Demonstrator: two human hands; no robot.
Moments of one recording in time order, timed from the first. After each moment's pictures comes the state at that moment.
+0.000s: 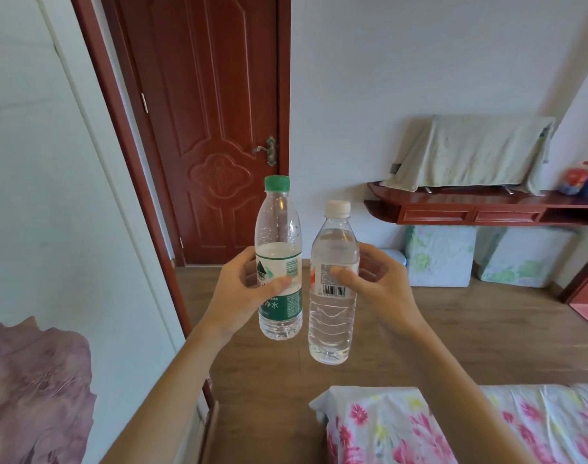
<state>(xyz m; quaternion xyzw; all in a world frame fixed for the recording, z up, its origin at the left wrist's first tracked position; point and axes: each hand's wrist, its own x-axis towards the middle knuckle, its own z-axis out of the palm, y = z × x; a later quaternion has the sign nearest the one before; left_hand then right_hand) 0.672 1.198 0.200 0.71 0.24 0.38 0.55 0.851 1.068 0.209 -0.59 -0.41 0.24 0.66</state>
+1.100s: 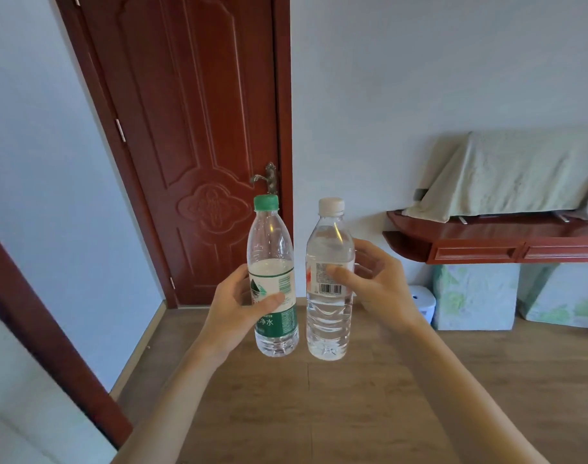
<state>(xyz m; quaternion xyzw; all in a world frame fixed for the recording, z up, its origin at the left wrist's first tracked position) 0.850 1.466 0.198 0.68 0.26 0.38 0.57 1.039 1.349 0.224 -0.56 -0.43 0.23 0.67</state>
